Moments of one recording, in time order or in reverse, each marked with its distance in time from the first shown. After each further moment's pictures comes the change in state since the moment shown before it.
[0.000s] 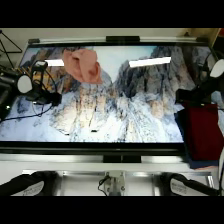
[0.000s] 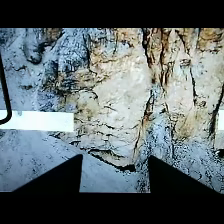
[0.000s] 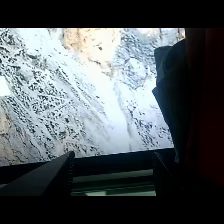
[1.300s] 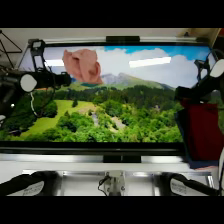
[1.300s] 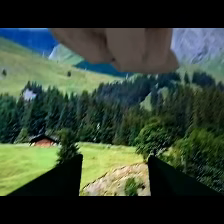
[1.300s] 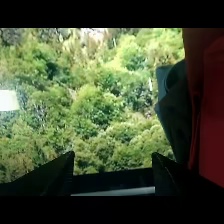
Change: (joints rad) left arm 0.003 -0.047 0.003 -0.160 0.568 -0.025; right arm 0.000 0.000 0.000 0.010 -0.079 0.001
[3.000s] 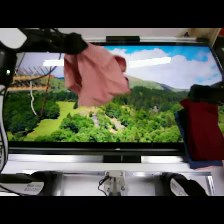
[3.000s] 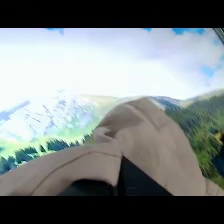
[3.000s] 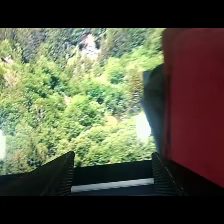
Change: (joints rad) left arm -0.086 -0.259 0.673 -0.463 -0.322 0.261; right arm 0.000 0.309 0.000 -0.039 0.069 -0.049
